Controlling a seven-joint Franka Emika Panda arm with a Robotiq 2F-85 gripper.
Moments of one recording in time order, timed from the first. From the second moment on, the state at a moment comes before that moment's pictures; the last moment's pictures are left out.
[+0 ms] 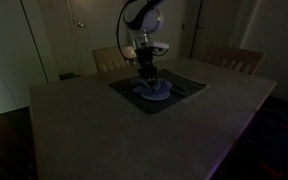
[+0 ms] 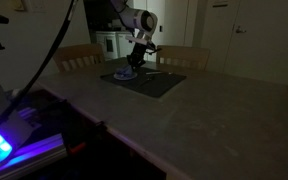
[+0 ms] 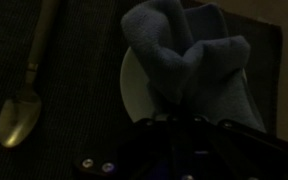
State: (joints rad) arm 0.06 1.00 0.10 -1.20 0.06 1.68 -0.13
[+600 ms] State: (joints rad) arm 0.08 1.00 0.13 -1.21 0.05 1.48 -0.18
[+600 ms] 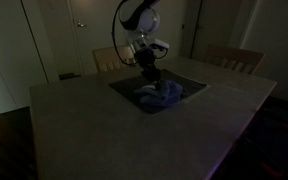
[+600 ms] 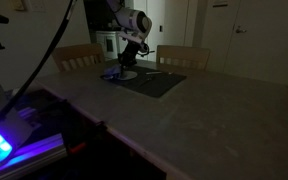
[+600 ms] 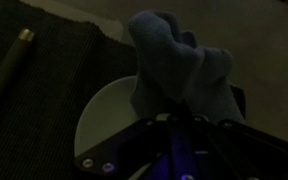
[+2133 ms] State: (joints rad) arm 0.06 0.98 0.14 -1.20 0.06 1.66 -0.22
